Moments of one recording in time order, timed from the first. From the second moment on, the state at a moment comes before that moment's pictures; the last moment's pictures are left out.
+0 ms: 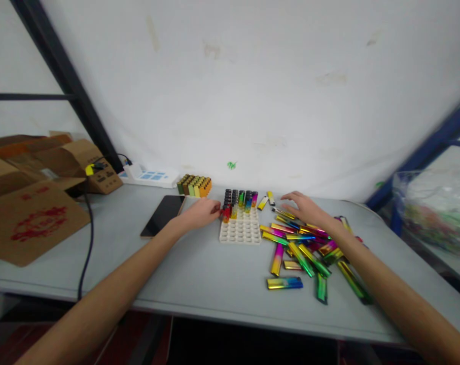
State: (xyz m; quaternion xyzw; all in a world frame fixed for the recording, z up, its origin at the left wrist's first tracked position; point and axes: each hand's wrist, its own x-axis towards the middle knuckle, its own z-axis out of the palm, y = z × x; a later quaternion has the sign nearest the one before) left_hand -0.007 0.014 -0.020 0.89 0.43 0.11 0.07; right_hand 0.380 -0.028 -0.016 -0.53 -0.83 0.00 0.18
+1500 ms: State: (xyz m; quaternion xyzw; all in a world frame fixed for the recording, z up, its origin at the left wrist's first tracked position) left_hand -0.006 0.012 -0.018 0.89 0.43 0.11 0.08; right_hand 0.346 -0.012 -0.002 -0.67 -0.73 0.07 0.12
